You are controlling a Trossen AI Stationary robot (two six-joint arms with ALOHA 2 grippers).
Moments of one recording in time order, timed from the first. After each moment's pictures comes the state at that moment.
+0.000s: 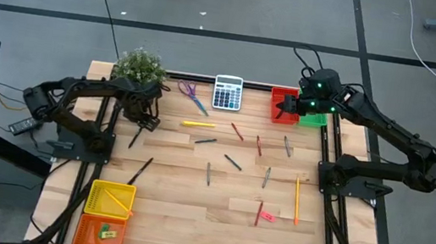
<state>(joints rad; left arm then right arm) 0.73 1.41 0.66 -0.82 -0.01 -0.41 -0.68 1.02 0.97 -0.66 -0.29 0.73</state>
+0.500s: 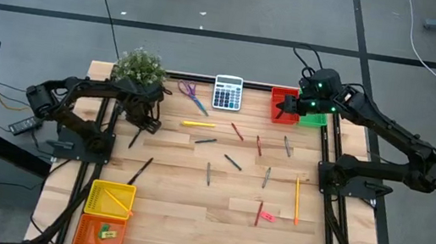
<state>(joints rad) 0.69 1.43 0.66 -0.82 0.02 -0.46 -0.68 1.01 0.97 -0.66 -0.30 0.71</state>
